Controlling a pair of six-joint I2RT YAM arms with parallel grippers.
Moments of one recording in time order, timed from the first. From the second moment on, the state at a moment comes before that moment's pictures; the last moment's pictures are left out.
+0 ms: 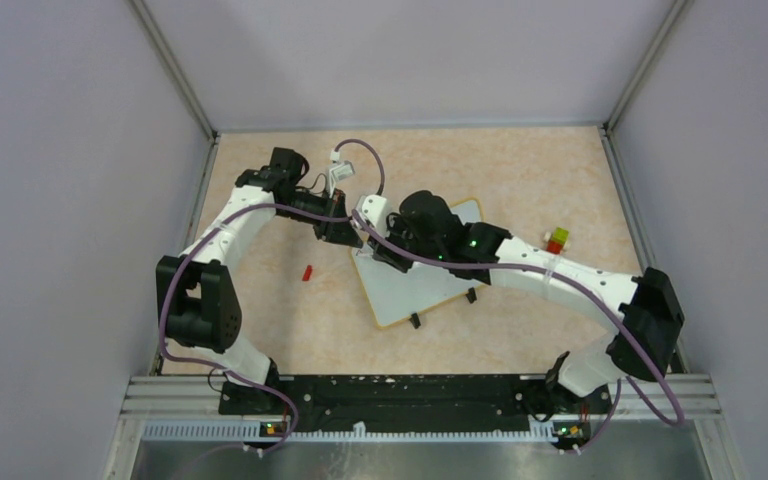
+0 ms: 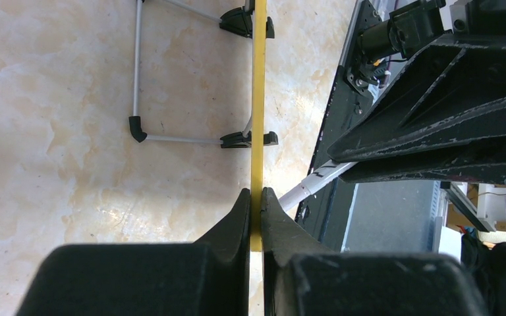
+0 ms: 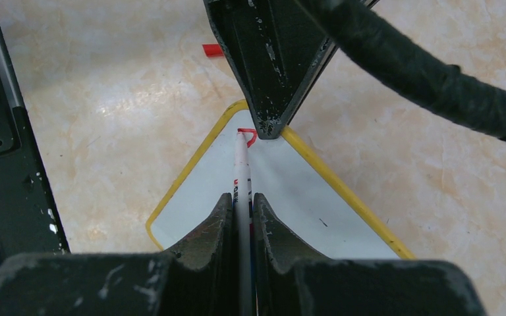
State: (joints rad) left arm -0.19 1.61 1.32 -0.92 1.08 0.39; right arm 0.99 1.47 1.25 -0.32 -0.12 -0.23
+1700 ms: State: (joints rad) left arm -0.20 1.61 1.32 -0.92 1.08 0.39; right arm 1.03 1.43 1.21 -0.39 -0.12 -0.26
